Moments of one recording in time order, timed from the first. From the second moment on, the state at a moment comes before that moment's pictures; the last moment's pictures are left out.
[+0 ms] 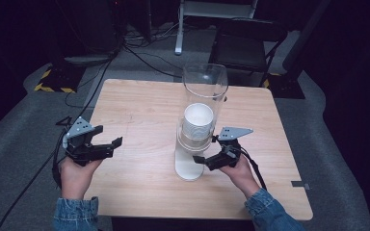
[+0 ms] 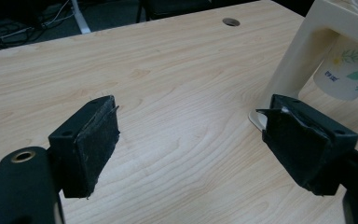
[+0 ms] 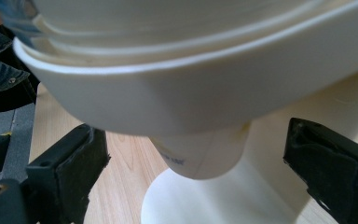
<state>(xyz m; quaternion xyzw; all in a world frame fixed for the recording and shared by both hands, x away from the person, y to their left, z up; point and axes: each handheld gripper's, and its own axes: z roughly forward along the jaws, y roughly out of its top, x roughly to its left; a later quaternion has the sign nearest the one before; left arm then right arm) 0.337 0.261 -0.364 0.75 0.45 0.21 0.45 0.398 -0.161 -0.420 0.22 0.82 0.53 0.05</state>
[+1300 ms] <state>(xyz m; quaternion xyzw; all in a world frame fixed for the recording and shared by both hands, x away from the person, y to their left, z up) 0.332 0.259 -0.363 0.75 0.45 0.21 0.45 0.390 -0.143 -0.426 0.21 0.80 0.55 0.14</state>
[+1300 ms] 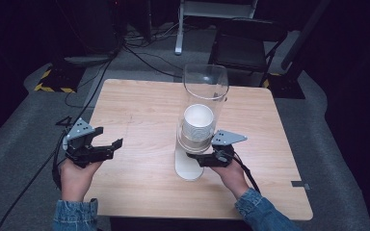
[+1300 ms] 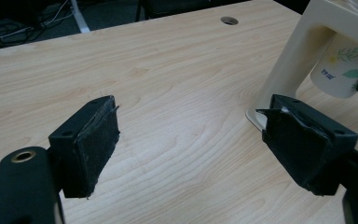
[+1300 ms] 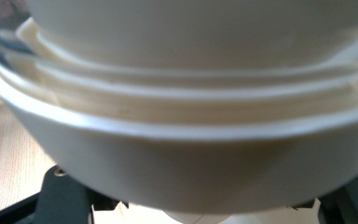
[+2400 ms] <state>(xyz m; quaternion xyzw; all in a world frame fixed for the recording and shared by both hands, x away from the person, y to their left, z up) 0.331 0.260 -0.361 0.74 0.45 0.20 0.45 0.387 -0.147 -0.430 0.21 0.80 0.55 0.13</state>
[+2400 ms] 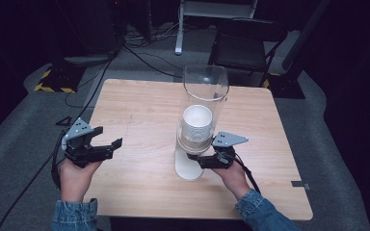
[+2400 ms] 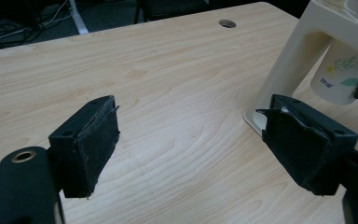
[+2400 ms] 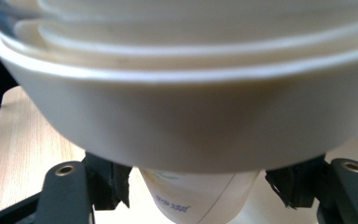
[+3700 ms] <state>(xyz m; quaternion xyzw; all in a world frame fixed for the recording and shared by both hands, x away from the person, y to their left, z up) 0.332 0.264 -0.361 0.74 0.45 0.19 0.46 0.390 -0.146 -0.472 0.22 0.85 0.47 0.12</state>
